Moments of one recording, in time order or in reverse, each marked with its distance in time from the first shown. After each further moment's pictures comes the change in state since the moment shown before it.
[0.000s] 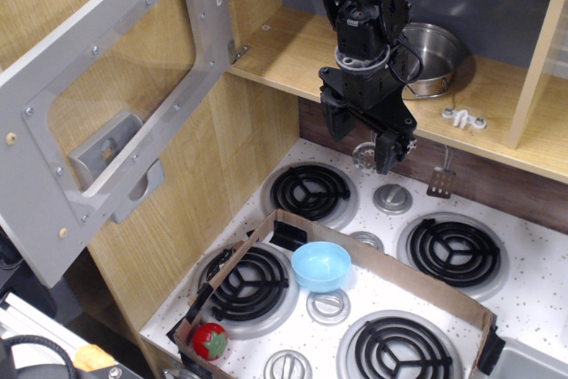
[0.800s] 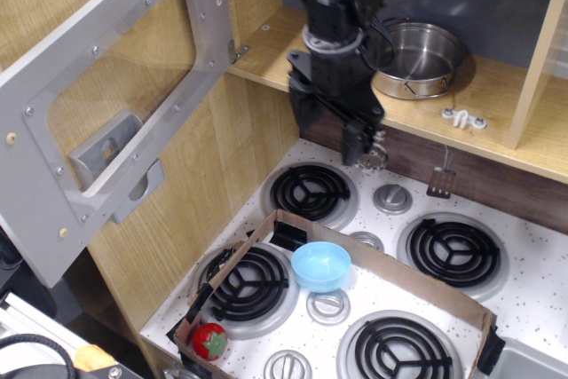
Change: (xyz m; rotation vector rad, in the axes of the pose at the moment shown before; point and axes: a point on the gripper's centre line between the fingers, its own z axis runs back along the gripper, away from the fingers) arm -0.030 0.015 0.036 0.059 0.052 -0.009
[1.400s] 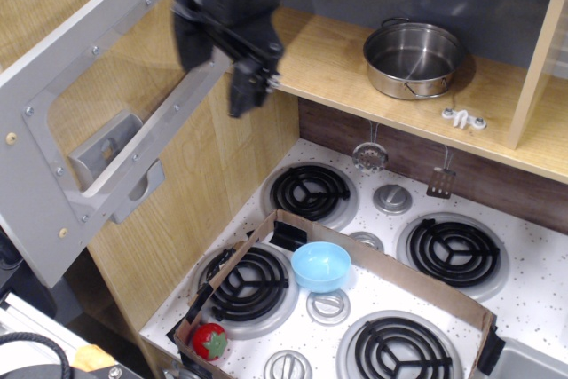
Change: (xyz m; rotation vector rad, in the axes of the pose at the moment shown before) arm -0.064 0.034 0.093 0.175 0.136 0.030
